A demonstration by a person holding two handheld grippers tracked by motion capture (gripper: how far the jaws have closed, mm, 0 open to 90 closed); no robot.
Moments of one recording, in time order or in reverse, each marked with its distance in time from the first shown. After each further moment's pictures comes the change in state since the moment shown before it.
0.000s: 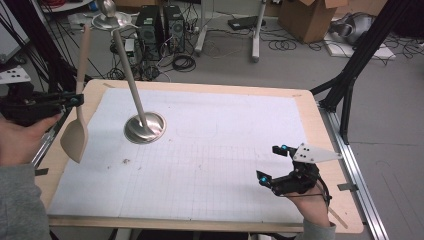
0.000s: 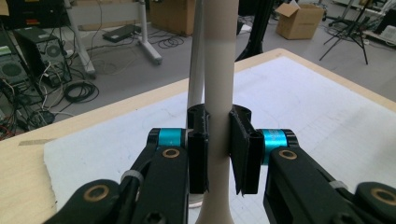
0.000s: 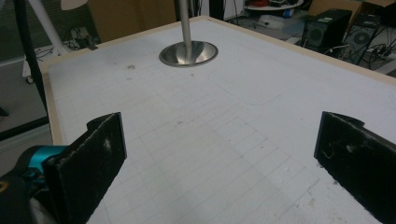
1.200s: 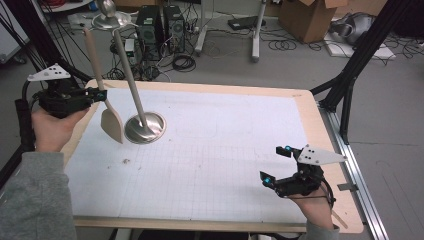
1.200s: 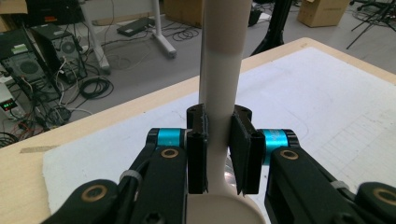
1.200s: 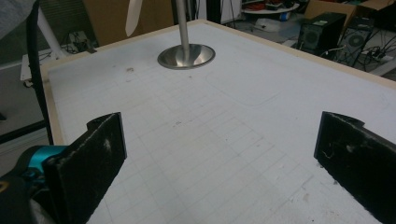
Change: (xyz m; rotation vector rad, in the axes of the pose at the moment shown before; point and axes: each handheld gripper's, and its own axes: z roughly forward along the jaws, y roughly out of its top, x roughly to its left) left arm -0.004 0.001 0.059 0.039 0.074 0.036; right arm 0.001 -0.001 -0.010 -0.012 -0.009 0.013
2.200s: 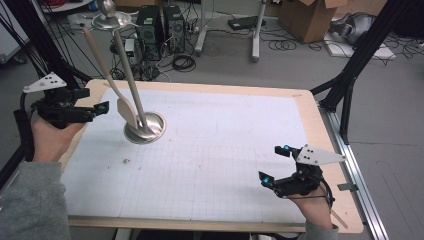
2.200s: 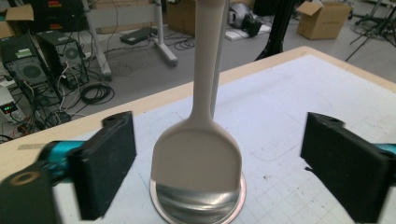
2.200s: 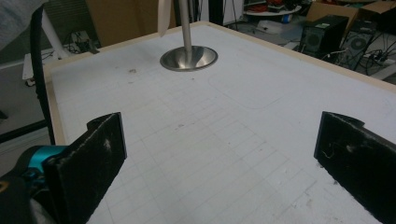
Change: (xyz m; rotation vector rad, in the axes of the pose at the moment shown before) left arm -0.005 -0.023 -0.011 -0.069 -0.009 -0.026; right arm 0.002 0.003 0.003 -0.006 0.006 -0.015
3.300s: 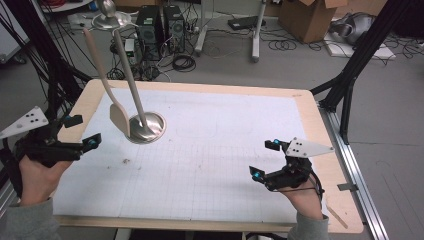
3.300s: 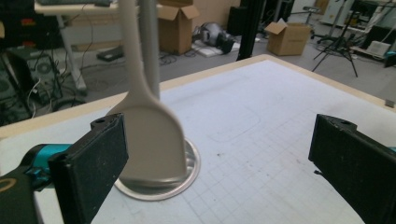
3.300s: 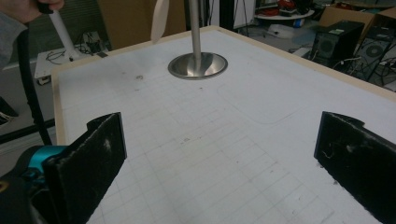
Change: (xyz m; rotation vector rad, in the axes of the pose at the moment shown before) left arm -0.044 -0.049 -0.053 -0.081 -0.081 0.037; right arm -0.002 0.012 0.023 -0.009 0.043 -0.022
